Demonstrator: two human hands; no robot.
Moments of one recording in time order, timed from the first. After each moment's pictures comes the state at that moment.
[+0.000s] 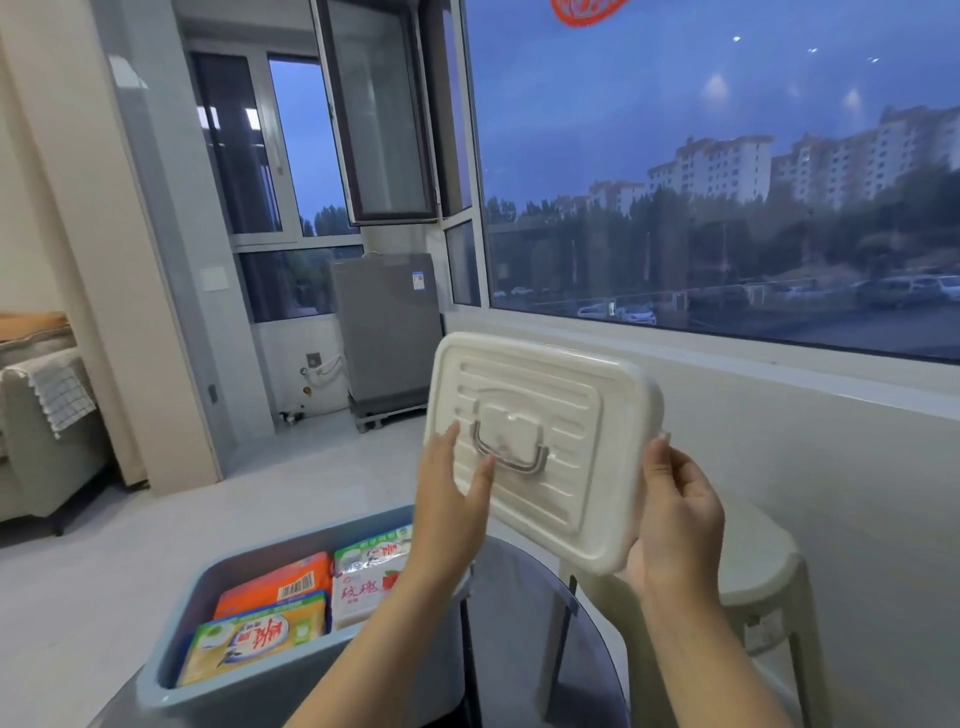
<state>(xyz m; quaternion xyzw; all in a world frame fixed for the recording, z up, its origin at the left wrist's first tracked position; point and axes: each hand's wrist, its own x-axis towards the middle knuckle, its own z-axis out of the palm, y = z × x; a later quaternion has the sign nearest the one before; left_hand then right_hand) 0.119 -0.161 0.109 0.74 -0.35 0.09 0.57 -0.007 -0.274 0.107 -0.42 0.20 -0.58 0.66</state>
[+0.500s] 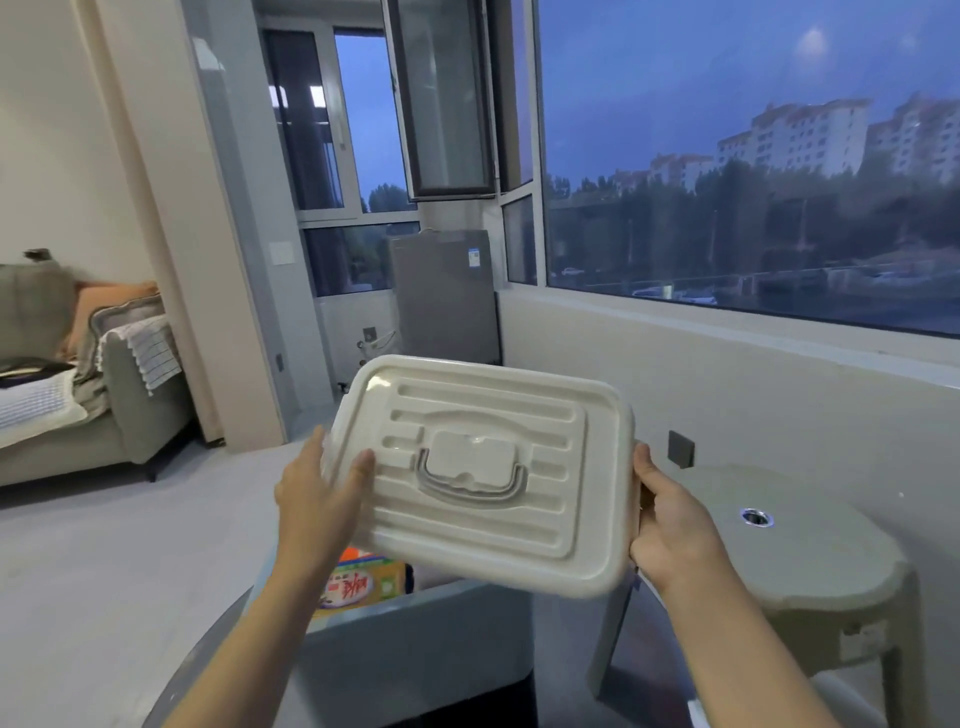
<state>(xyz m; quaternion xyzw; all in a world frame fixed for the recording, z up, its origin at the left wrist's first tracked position) 0.201 -0.011 0.108 0.83 -0.16 0.20 0.50 0.055 -0.260 0.086 -0.33 0.14 -0.29 0.89</state>
